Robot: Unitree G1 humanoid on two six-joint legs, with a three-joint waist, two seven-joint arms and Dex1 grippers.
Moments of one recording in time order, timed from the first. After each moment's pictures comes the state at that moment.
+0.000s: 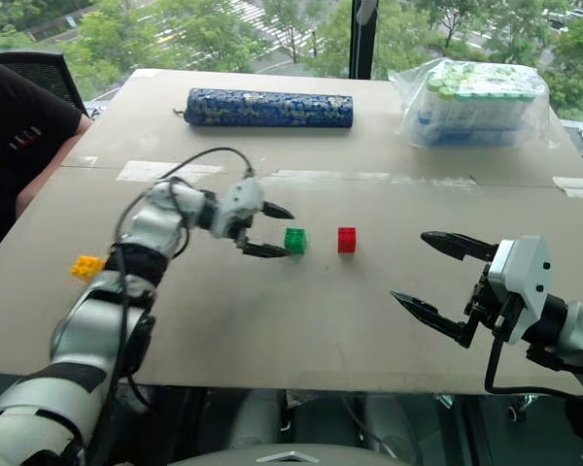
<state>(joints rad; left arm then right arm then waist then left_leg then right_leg) -0.81 0.58 -0.13 0.63 -0.11 -0.02 -1.49 0.20 -0.76 -0.39 -0.77 0.74 0.43 0.85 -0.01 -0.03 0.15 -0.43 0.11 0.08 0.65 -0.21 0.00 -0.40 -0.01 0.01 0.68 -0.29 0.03</state>
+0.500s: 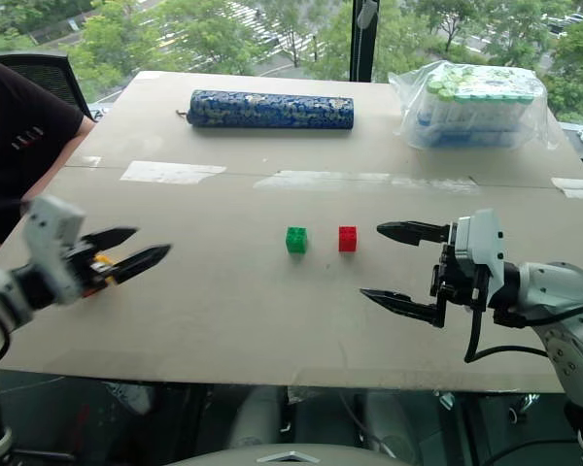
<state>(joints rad) 0.04 0.74 0.70 -0.43 -0.42 0.99 -0.88 -0.10 -0.76 -0.15 -0.57 0.76 0.42 1.02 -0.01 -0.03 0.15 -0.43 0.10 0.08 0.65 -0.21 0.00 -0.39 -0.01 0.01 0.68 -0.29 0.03</state>
